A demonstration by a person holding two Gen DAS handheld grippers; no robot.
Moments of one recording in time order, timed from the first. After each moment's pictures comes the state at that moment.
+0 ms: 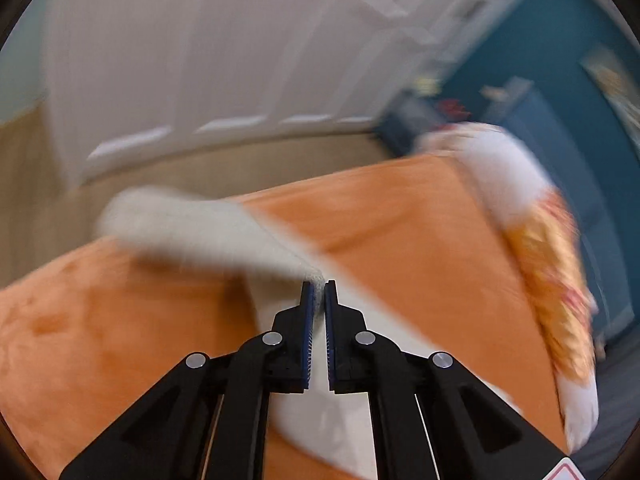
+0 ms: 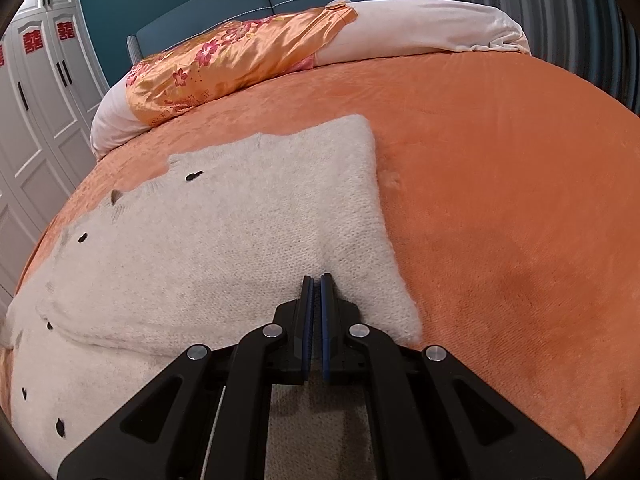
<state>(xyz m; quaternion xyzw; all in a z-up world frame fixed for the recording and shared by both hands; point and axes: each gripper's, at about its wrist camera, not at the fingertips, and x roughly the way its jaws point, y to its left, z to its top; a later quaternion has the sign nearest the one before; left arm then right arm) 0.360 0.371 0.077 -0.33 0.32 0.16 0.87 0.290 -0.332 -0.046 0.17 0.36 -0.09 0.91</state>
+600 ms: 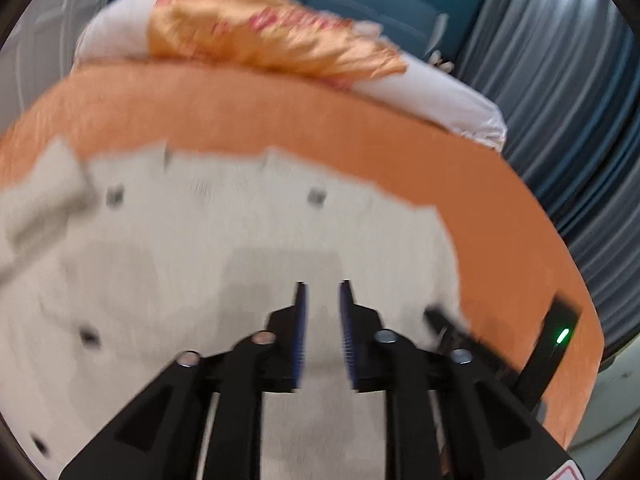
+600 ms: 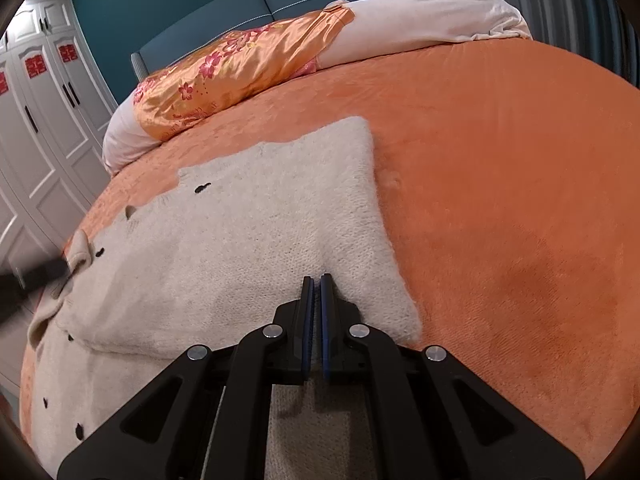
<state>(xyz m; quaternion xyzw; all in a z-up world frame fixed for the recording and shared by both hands) 0.335 -0.108 0.035 -0.07 0.44 -0.22 0.86 0.284 -0.345 -0.046 0.22 0.35 -0.06 0.91</state>
